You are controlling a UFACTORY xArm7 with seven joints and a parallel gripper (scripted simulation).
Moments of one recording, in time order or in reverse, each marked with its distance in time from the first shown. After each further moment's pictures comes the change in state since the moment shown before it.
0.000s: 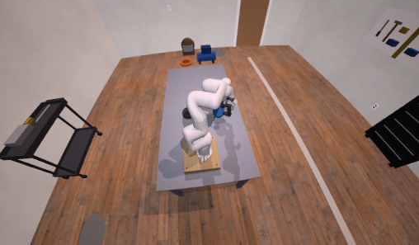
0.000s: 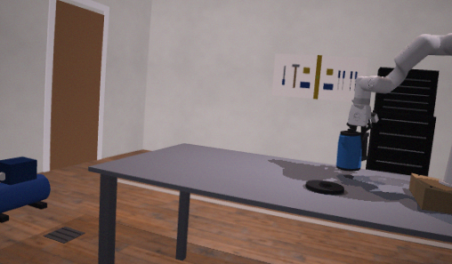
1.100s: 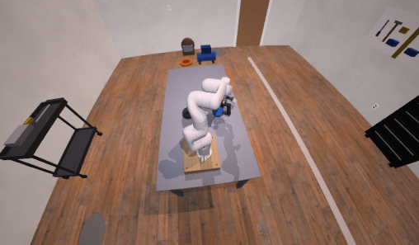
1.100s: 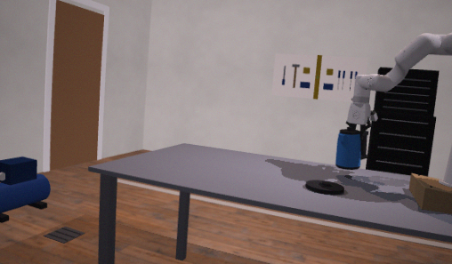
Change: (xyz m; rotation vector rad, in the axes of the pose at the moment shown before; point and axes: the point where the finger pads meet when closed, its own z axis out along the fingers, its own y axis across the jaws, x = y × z) arm -0.006 0.000 -0.007 0.000 0.000 0.000
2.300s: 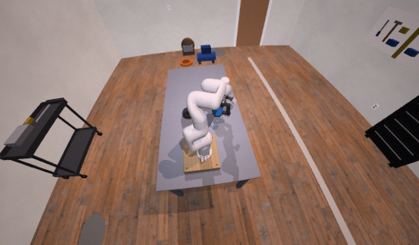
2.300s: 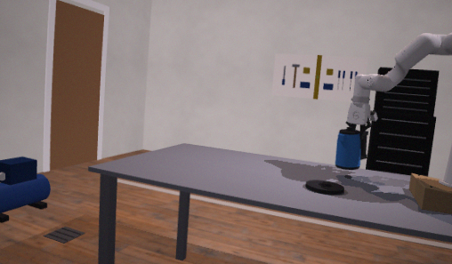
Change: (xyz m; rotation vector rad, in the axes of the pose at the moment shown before) arm -0.004 0.001 0.000 0.000 0.000 0.000
